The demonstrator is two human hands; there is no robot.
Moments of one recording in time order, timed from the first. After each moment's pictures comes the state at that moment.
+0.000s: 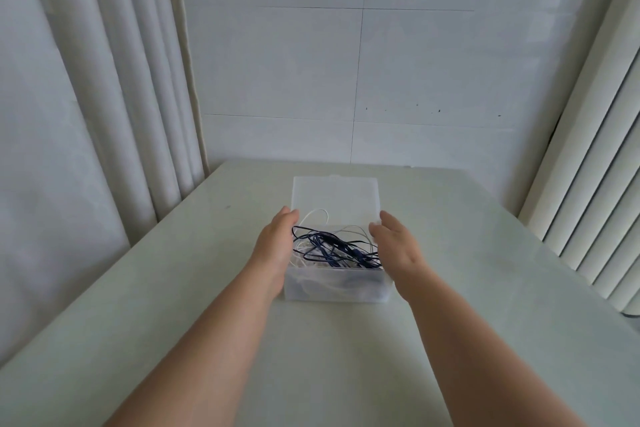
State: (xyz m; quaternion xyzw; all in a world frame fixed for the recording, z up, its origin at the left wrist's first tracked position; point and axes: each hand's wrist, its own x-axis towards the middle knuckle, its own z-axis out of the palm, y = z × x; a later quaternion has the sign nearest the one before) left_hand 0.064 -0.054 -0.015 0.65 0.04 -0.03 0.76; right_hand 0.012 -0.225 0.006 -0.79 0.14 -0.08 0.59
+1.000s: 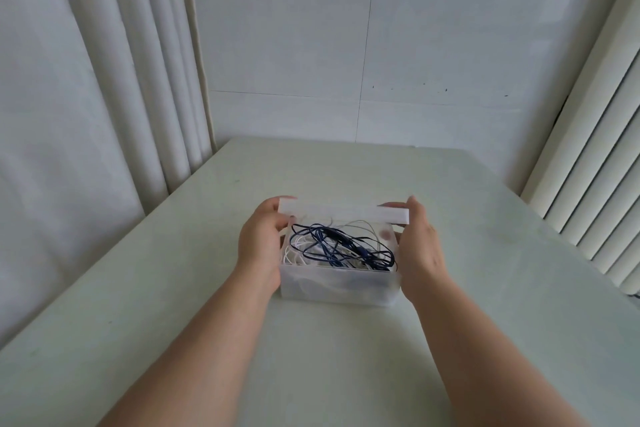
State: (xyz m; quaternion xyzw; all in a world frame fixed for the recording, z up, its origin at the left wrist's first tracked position) left_hand 0.018 -0.031 -0.027 0.55 0.07 0.06 0.83; right_hand -0.033 -0.209 -0.008 -0.68 0.18 -0.14 0.70
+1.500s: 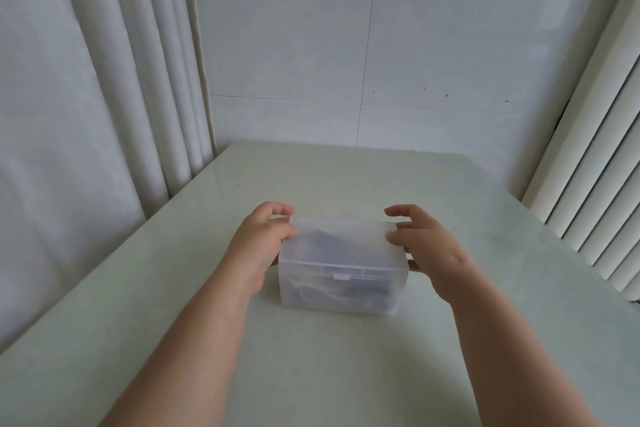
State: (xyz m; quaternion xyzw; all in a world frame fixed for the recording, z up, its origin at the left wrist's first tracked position) left_hand 0.010 -0.007 -0.012 0.72 0.01 -0.02 0.70; right_hand -0.040 -0.239 0.008 -0.77 0.10 -0.02 0.63
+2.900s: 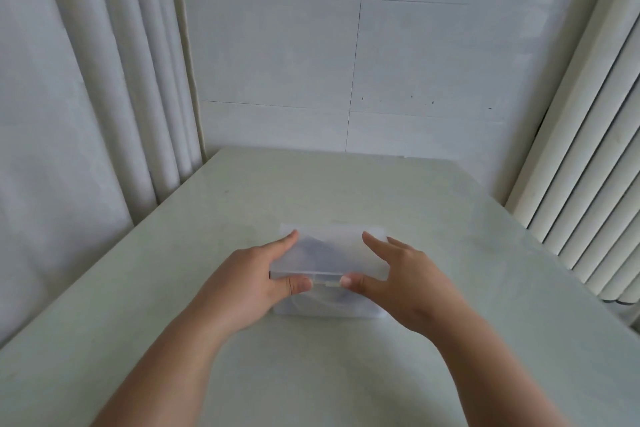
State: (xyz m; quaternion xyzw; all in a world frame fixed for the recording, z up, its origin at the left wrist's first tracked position) left_hand -0.034 0.006 -0.012 0.92 -0.17 0.04 0.34; right_hand -0.083 -0.221 0.014 -0.97 0.03 -0.01 0.25
